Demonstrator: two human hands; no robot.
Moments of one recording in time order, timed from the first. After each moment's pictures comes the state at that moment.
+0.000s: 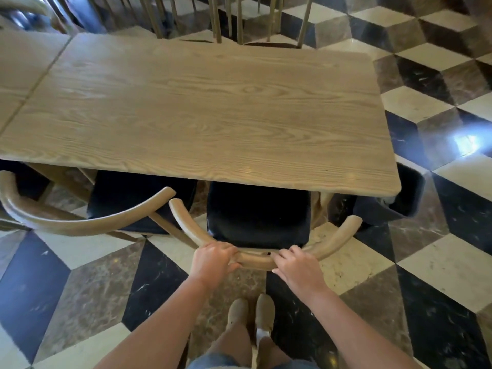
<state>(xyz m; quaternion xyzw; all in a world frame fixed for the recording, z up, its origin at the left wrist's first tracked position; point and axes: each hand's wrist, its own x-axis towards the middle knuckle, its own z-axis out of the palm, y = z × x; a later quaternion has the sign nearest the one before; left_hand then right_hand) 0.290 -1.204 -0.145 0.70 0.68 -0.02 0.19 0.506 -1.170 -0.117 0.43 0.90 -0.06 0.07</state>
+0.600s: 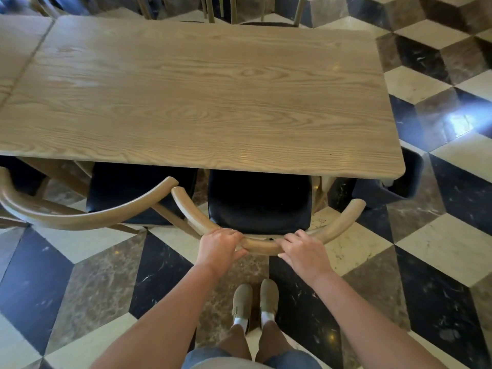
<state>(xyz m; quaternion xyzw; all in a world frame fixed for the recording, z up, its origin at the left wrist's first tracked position) 0.284 -1.202 -0.145 0.72 0.67 -0.01 0.18 0.499 -1.171 -0.120 0.46 0.88 -0.12 0.08</state>
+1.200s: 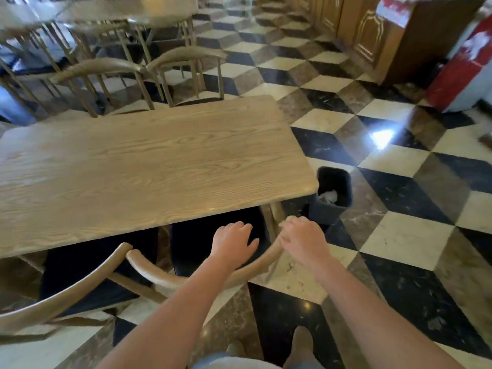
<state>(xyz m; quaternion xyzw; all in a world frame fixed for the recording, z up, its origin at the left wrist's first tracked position) 0.408 -1.132 -0.055 0.81 0.57 0.04 0.12 0.591 -1.150 -0.039 0.64 0.76 -0.09 -0.05</state>
